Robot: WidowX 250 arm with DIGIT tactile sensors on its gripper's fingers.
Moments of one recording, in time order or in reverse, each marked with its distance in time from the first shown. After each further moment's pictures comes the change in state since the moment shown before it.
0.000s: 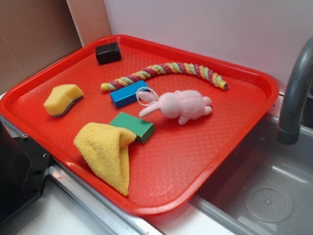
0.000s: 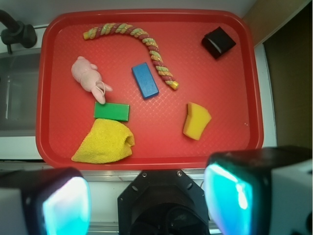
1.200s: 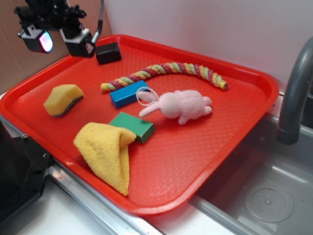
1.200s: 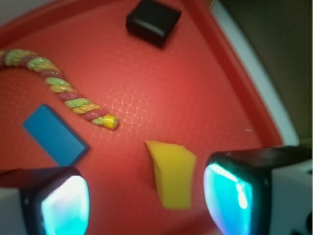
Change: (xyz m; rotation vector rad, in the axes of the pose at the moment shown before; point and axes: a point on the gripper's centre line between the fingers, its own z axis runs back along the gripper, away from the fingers) arm 0.047 0.082 -0.150 0.142 0.004 0.483
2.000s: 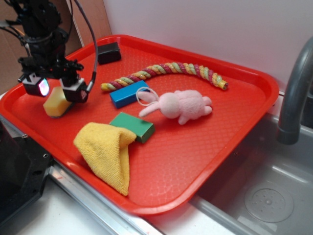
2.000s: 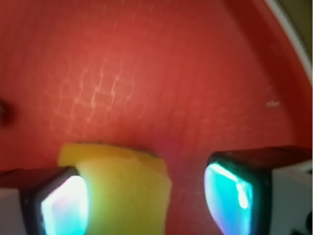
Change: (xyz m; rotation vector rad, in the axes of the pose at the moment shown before) arm -0.022 0.030 -0.074 0.070 0.132 0.007
